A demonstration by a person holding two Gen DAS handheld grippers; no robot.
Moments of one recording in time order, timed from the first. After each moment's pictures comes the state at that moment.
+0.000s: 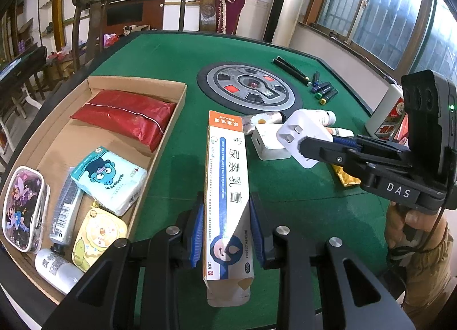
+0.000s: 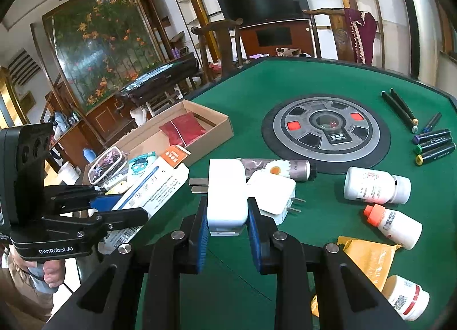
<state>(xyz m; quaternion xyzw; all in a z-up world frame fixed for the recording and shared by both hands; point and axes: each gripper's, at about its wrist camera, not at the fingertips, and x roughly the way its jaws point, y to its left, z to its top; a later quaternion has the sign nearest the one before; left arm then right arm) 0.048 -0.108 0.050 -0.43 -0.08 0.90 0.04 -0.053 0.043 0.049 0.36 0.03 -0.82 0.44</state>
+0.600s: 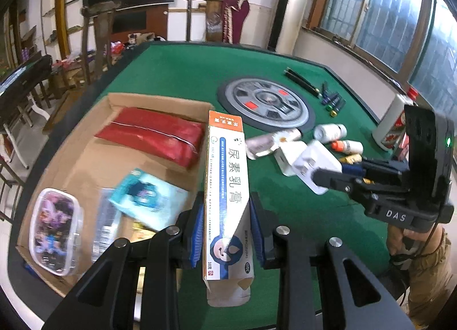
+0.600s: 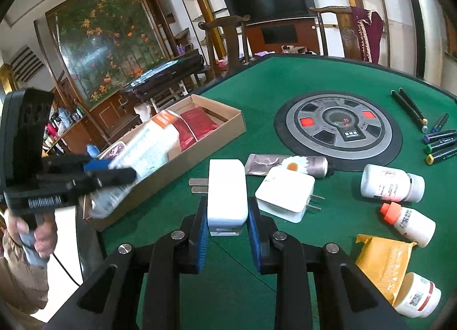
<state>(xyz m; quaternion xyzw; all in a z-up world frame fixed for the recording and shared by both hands) 0.051 -0.152 0.078 -0.41 -0.07 0.91 0.03 -0.045 0.029 0.044 0.37 0.04 -0.81 0.45</state>
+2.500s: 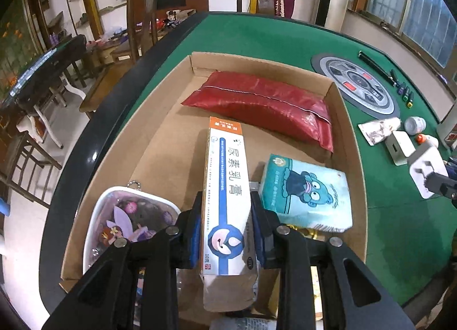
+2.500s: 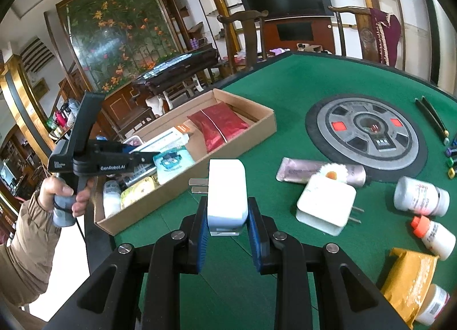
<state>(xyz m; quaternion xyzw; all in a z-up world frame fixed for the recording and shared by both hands) 0.032 -0.258 0.027 -0.47 -0.04 0.88 -0.07 -0.035 -0.010 0.047 0.37 0.05 -0.80 0.48</state>
